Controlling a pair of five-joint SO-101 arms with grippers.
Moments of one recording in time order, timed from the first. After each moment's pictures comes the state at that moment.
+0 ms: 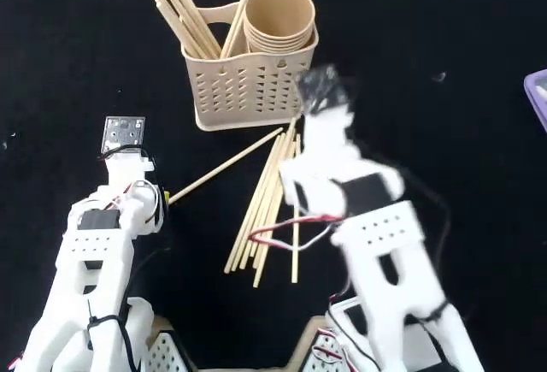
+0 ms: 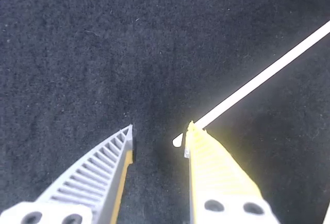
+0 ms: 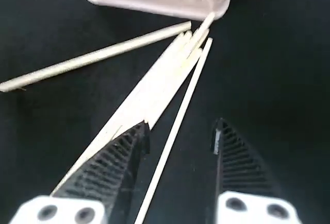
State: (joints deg) left arm -8.3 -44.4 71.6 36.9 -5.4; right arm -17.7 -41.1 53.2 54.1 -0.3
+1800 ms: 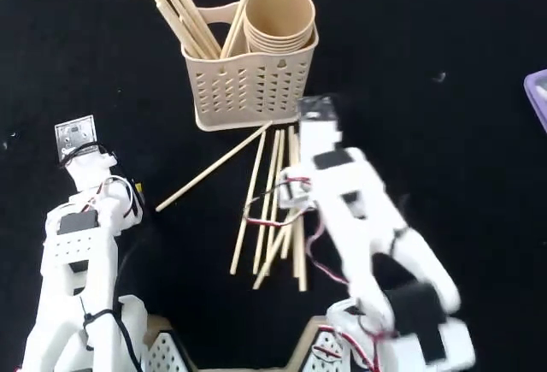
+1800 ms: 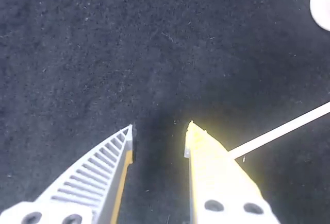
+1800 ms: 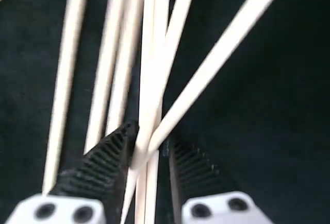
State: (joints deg) left arm -18.0 -44.4 71.6 35.3 2.8; right arm -14.5 -14.8 47.3 55.1 -11.8
